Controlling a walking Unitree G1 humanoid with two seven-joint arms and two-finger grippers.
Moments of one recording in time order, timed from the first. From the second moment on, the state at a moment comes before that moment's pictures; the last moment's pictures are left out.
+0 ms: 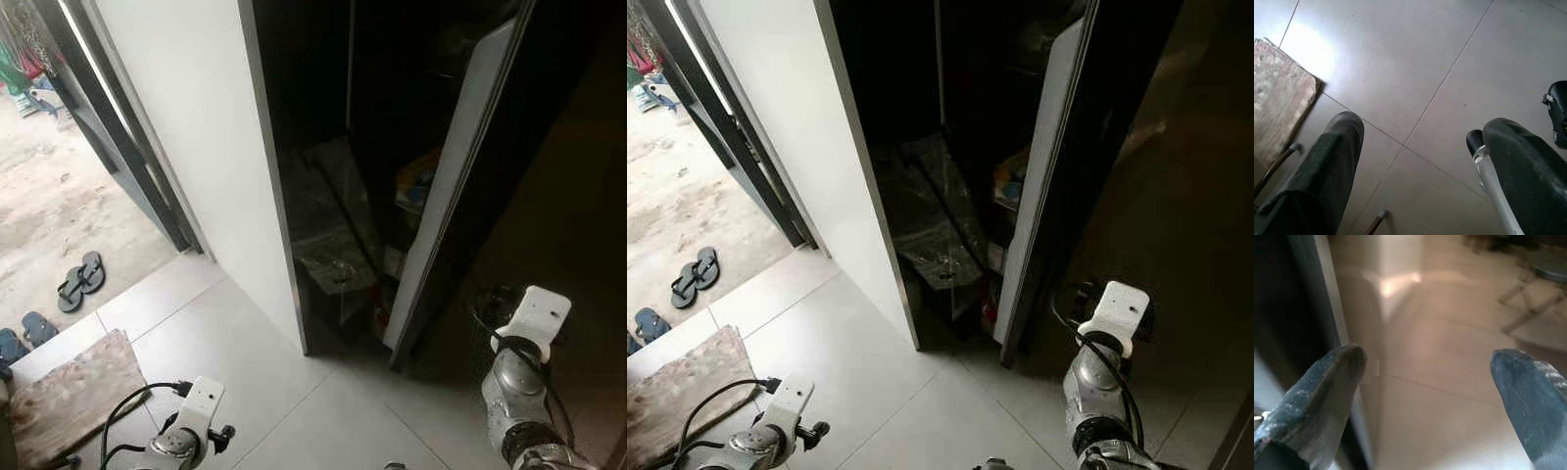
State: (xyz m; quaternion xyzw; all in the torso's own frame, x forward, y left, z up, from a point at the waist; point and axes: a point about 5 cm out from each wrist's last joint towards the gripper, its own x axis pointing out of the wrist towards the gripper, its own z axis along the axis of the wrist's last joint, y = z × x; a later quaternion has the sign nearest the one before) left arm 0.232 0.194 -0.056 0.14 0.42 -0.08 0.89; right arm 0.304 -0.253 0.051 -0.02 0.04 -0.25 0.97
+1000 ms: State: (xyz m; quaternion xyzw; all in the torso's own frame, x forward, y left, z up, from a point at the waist) left arm 0.230 0.195 -0.057 0.14 0.42 -0.08 0.89; right arm 0.370 -0.194 0.124 -0.01 -0.02 0.08 1.00
